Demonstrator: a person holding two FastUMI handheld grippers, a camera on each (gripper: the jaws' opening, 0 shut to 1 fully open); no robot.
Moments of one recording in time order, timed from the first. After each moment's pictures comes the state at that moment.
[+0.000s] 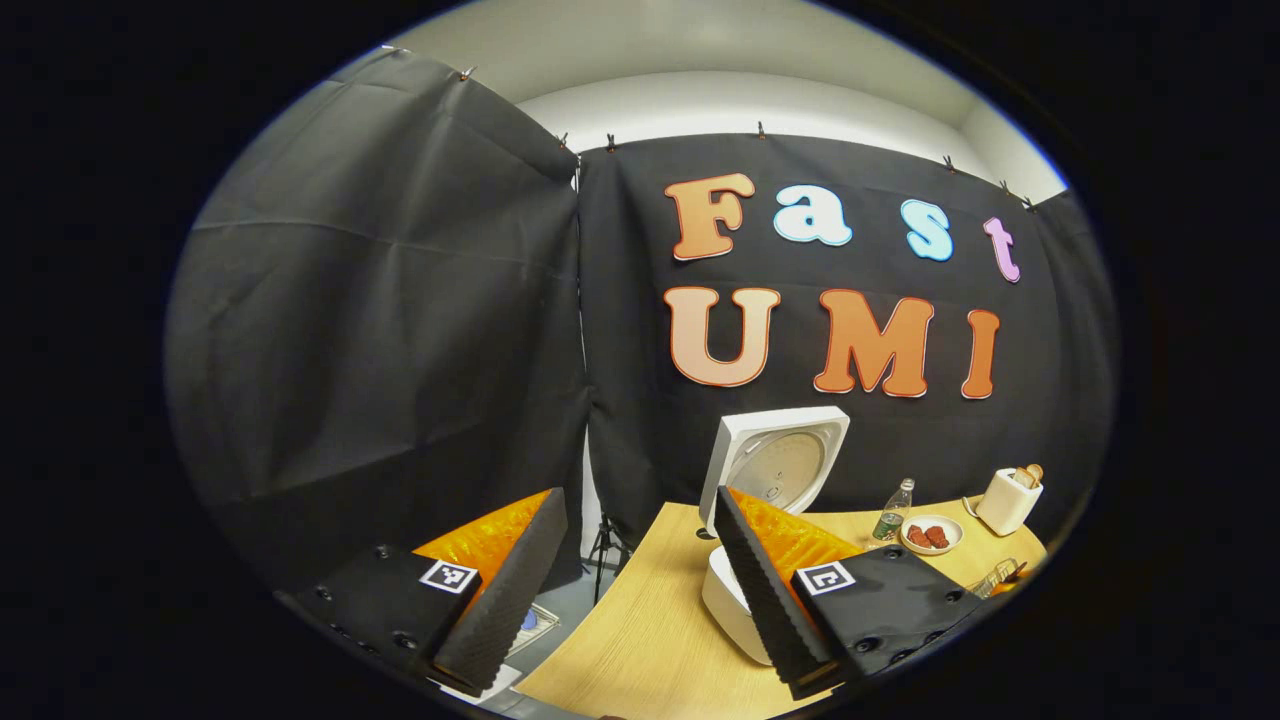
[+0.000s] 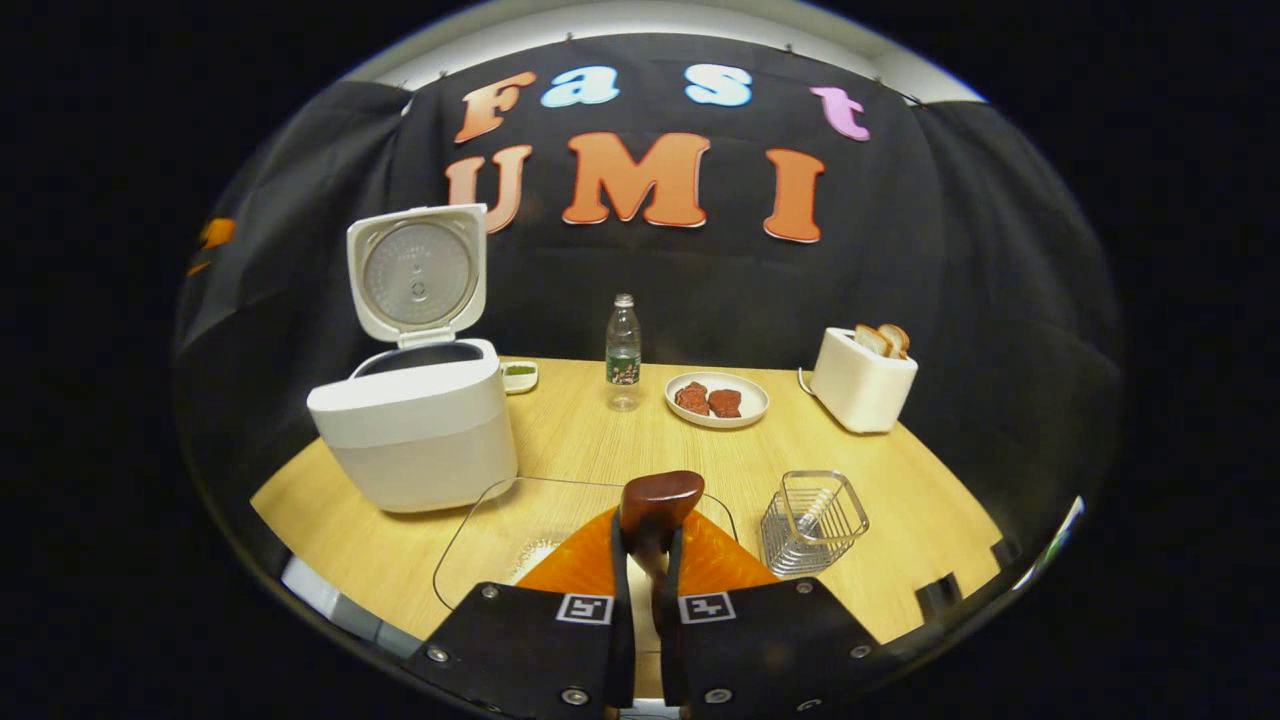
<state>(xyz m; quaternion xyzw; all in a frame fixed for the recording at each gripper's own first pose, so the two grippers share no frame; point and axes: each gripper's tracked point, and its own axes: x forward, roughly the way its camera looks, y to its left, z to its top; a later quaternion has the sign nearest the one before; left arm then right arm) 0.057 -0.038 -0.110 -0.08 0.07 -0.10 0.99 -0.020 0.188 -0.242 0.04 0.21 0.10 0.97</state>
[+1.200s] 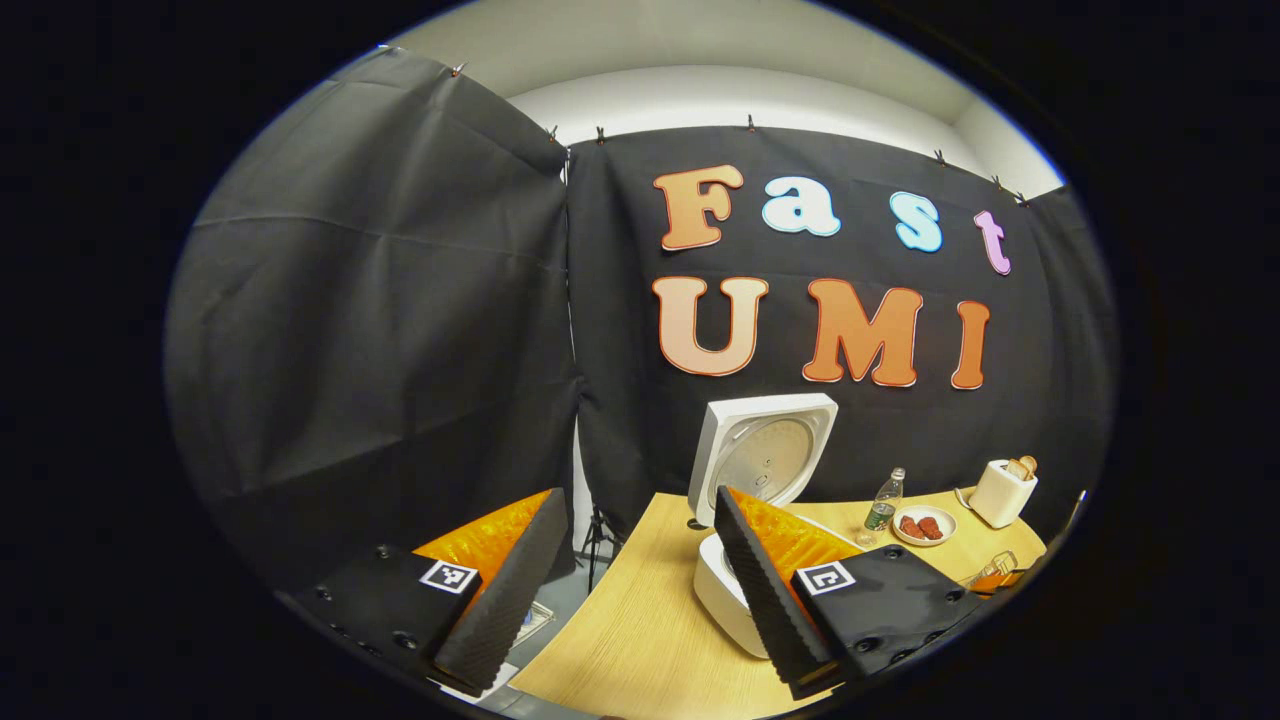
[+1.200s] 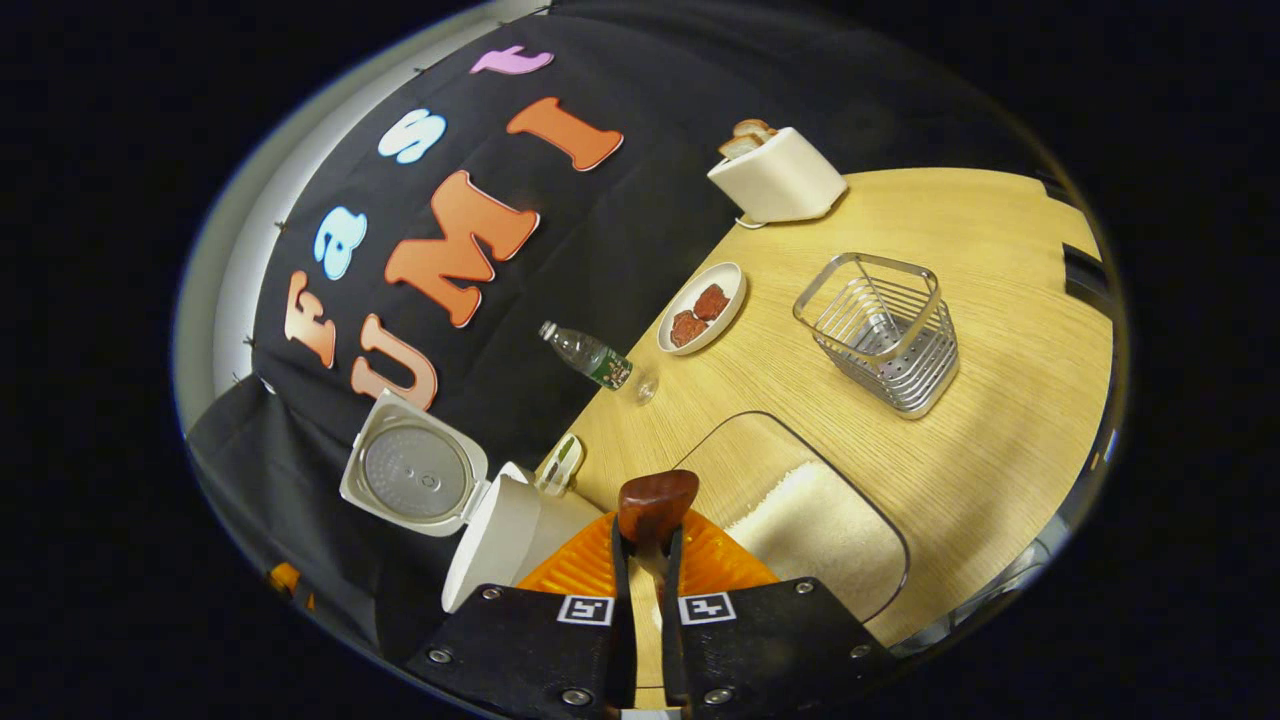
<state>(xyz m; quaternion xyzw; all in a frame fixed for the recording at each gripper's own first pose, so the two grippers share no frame) 0.051 -0.049 -0.119 -0.08 0.07 -0.11 0.99 0.002 0.207 -0.271 0.46 0.28 0.05 0.84</state>
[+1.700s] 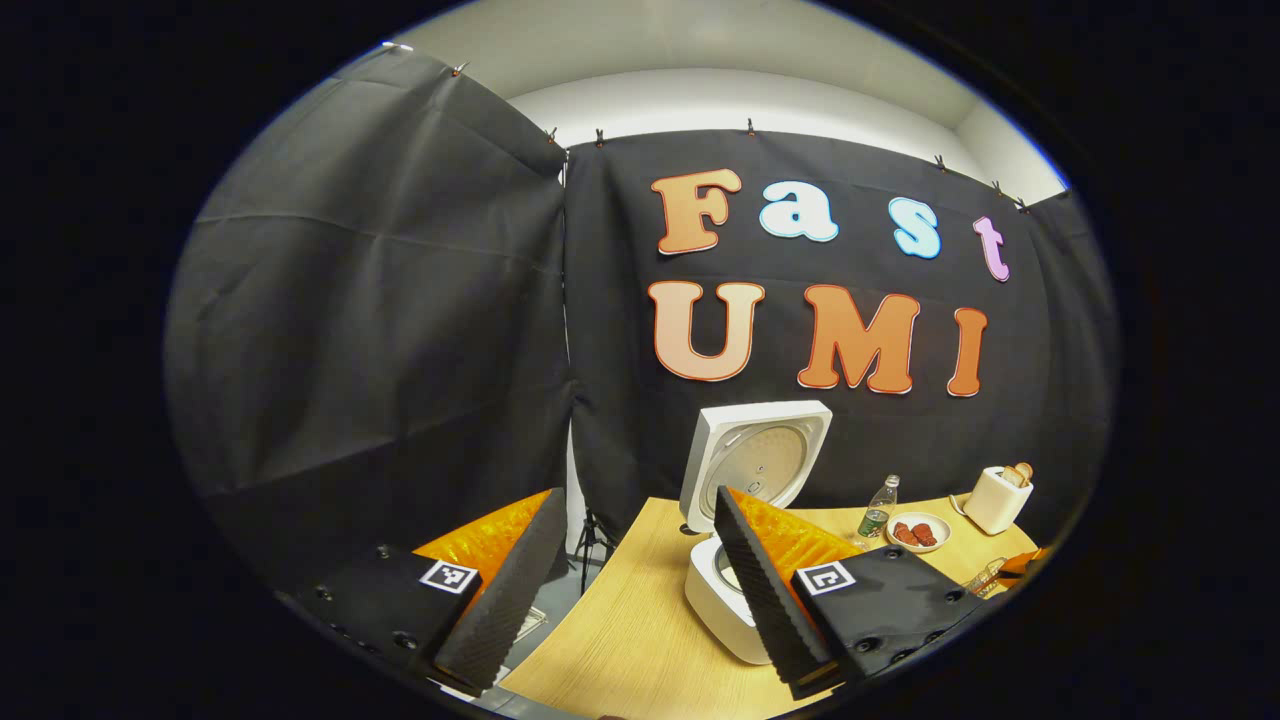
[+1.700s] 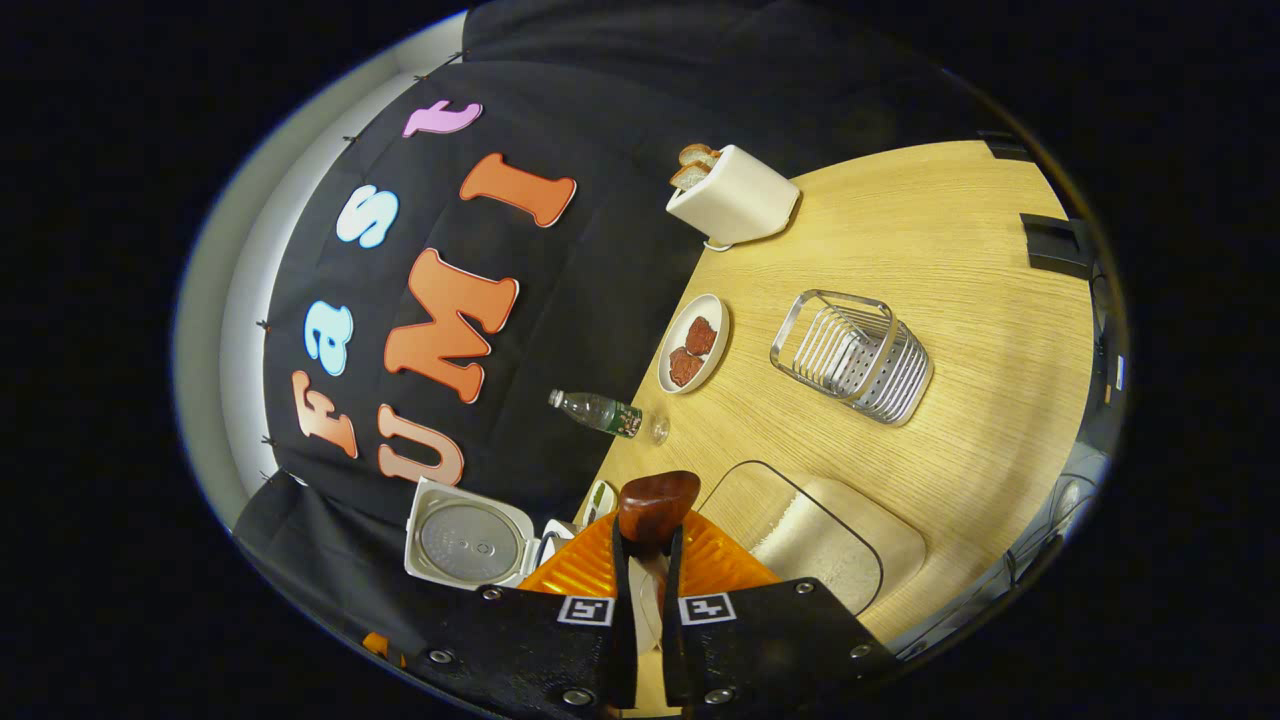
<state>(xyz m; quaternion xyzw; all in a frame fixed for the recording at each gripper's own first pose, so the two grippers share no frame) 0.055 -0.059 -0.115 -0.09 0.07 -0.12 0.99 0.010 0.169 -0.225 0.55 0.25 0.02 0.80</state>
